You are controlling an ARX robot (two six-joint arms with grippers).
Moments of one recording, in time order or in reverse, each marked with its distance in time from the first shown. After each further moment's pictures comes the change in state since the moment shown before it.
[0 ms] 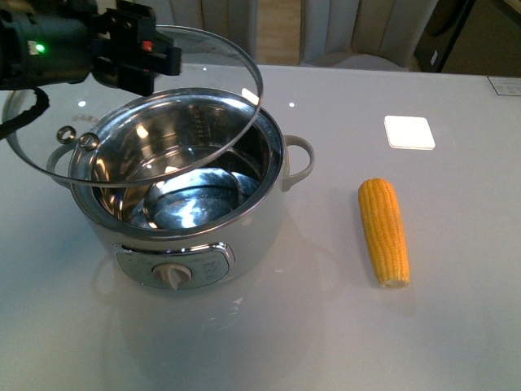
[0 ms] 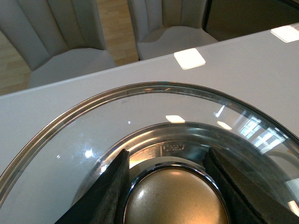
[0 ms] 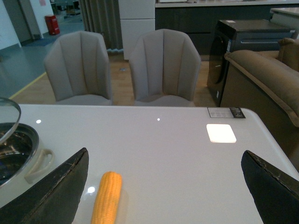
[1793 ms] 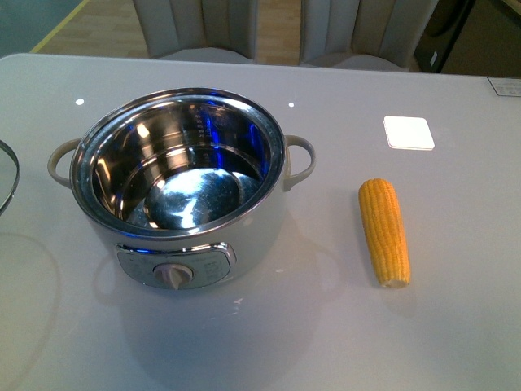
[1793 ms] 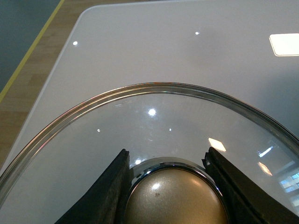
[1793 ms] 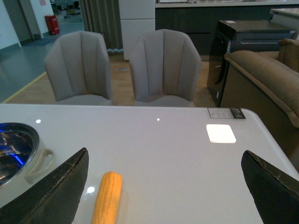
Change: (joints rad) left arm 0.739 0.191 -0.189 0.258 0.256 0.202; right arm 0.000 0.000 0.000 0.000 0.000 0.000
